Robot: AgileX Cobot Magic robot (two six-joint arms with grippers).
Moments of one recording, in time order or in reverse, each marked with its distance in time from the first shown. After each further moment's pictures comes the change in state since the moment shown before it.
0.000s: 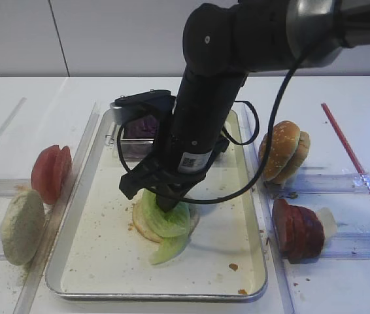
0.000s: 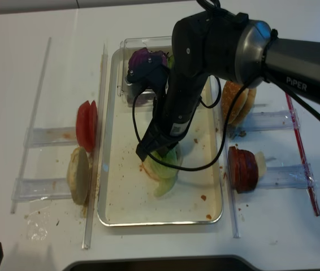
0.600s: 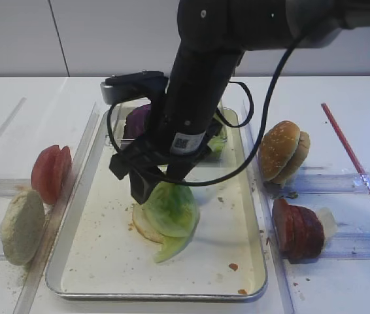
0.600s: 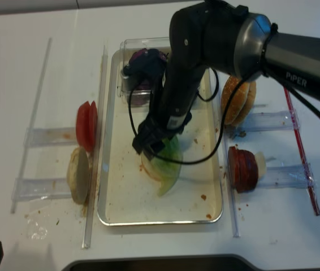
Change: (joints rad) left arm 0.000 0.000 0.000 0.000 0.000 0.000; right arm 0.000 0.002 -0.072 0.003 0.048 -0.002
